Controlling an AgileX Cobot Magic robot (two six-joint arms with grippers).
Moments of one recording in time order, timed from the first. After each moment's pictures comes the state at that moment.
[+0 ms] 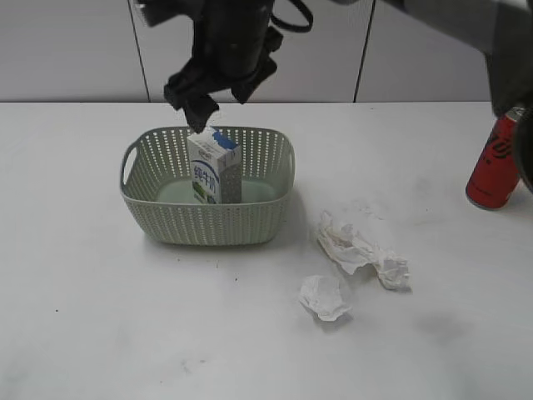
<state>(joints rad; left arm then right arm) -0.08 0.00 -0.48 -0.16 1.09 0.10 0.76 2.32 -2.27 -0.07 1.18 -0.14</state>
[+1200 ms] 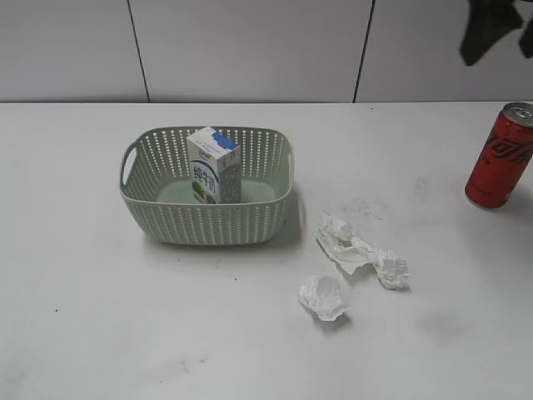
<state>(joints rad) -0.08 0.00 -0.48 -0.16 1.09 0.10 0.21 1.73 -1.69 0.00 1.22 -0.07</state>
